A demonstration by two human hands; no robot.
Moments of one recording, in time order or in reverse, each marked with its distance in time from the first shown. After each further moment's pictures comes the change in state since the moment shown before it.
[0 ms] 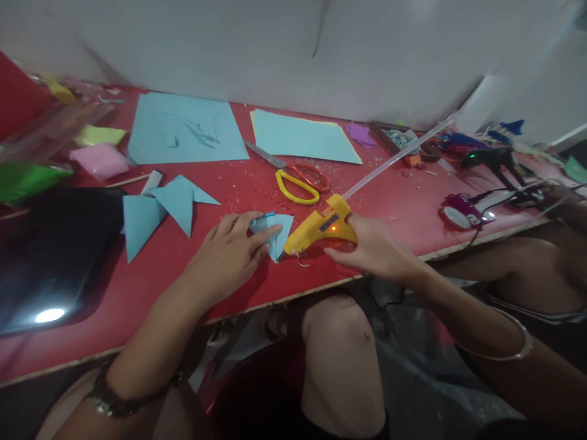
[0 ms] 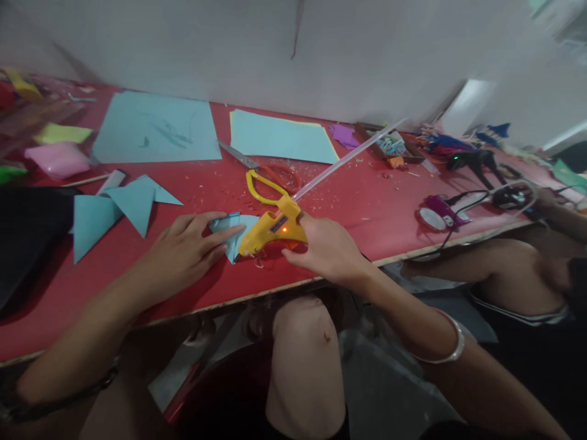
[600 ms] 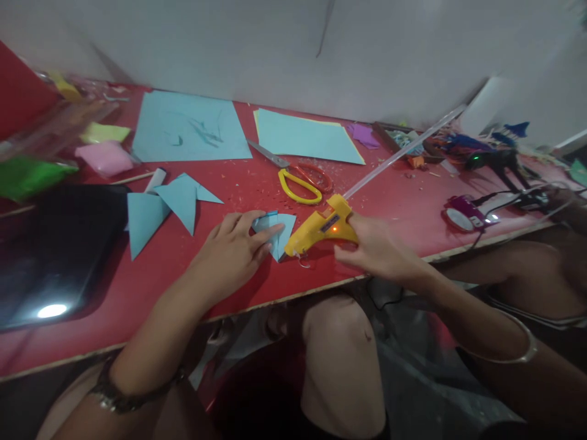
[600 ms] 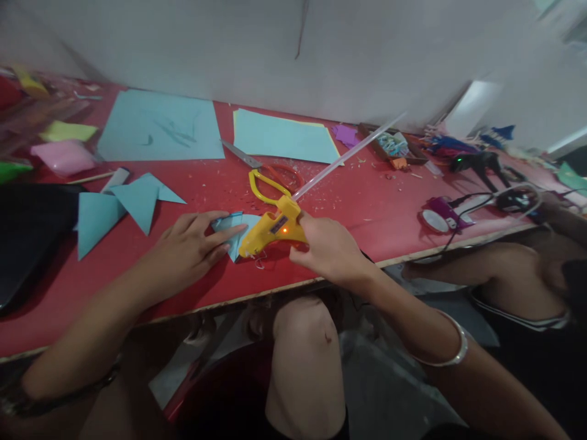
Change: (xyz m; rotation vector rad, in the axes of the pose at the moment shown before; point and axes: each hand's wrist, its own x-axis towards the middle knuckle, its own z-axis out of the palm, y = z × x) left_hand -0.001 -0.001 0.003 0.001 0.024 0.005; right_hand 0.003 -0.005 -0.004 -0.106 -0.055 0.018
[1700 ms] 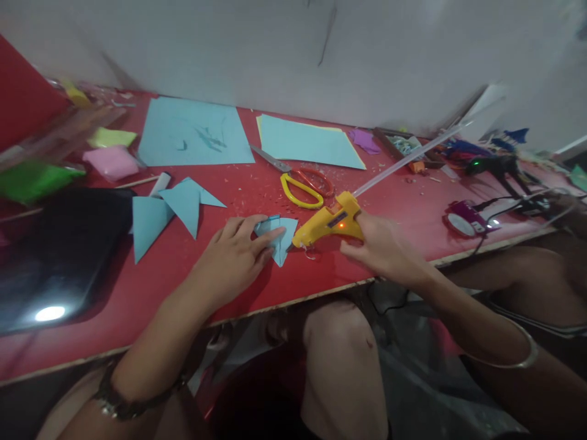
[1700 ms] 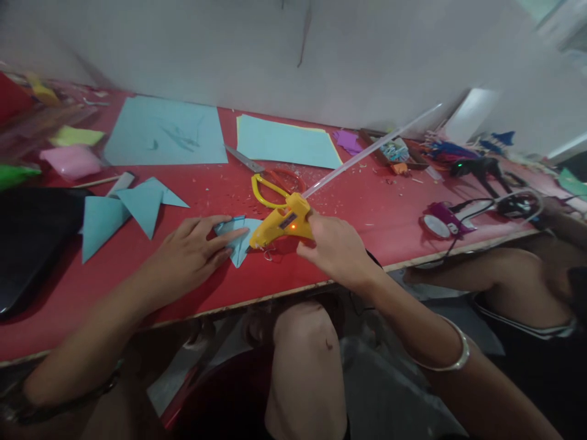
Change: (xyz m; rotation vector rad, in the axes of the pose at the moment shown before) left_hand -0.001 -0.003 0.008 -0.036 0.101 0.070; right_hand 0.002 0.001 -0.006 -0.076 0.039 0.049
